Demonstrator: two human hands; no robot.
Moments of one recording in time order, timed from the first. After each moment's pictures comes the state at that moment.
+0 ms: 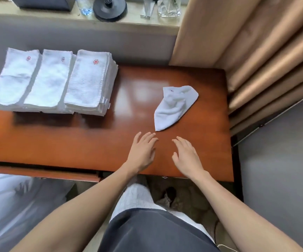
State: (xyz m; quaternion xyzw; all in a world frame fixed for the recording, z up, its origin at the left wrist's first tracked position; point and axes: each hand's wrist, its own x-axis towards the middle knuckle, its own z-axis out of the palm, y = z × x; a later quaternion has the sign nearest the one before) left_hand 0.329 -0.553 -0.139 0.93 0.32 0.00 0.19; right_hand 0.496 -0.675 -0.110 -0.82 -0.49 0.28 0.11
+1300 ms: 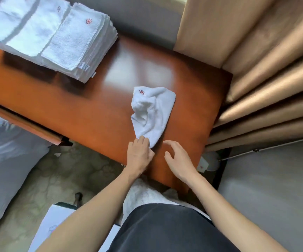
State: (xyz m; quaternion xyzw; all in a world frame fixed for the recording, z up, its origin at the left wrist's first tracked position) left_hand 0.484 -0.651 -0.185 0.79 0.58 0.02 0.21; right_hand 0.653 -0.698 -0.133 -0.71 -0.50 0.47 0.16
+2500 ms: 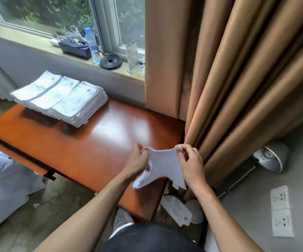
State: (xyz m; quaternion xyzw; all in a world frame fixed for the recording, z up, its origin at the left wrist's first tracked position) left_hand 0.632 -0.699 -0.017 0.54 0.60 0.29 0.51; right_hand 0.825 -0.760 -0.011 -0.69 -0.53 0.22 0.45
